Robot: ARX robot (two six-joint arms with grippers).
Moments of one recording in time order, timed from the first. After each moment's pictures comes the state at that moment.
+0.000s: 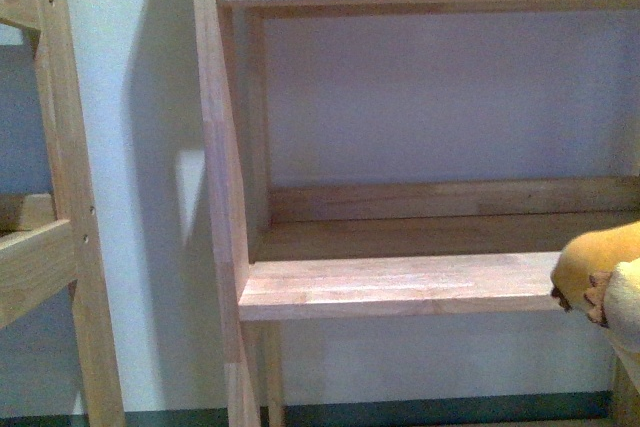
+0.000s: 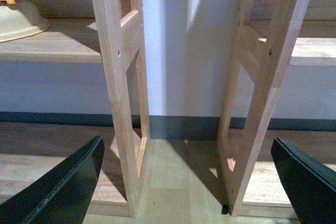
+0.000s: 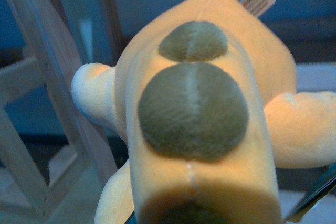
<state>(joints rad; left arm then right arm) 0.00 0.00 0.01 0.00 0.00 0.00 0.02 0.19 0.20 0.00 -0.14 0.14</state>
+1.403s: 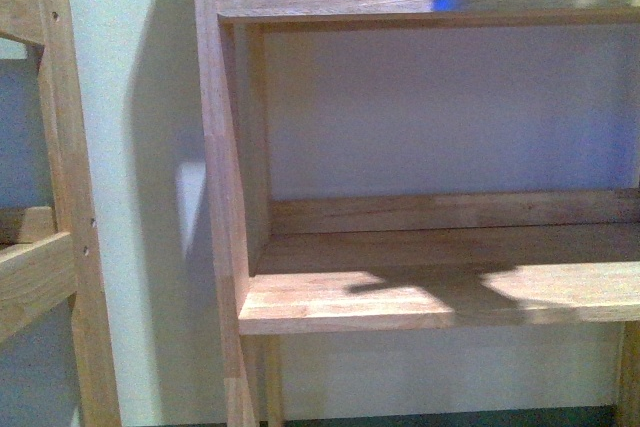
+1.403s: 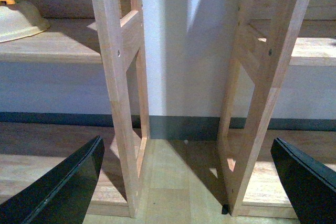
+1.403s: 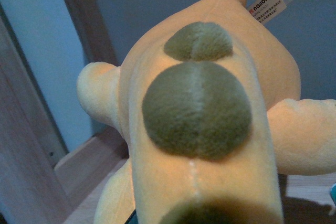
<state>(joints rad) 0.00 0.00 0.01 0.00 0.00 0.00 0.11 1.67 2.12 -0.12 -0.18 0.37</state>
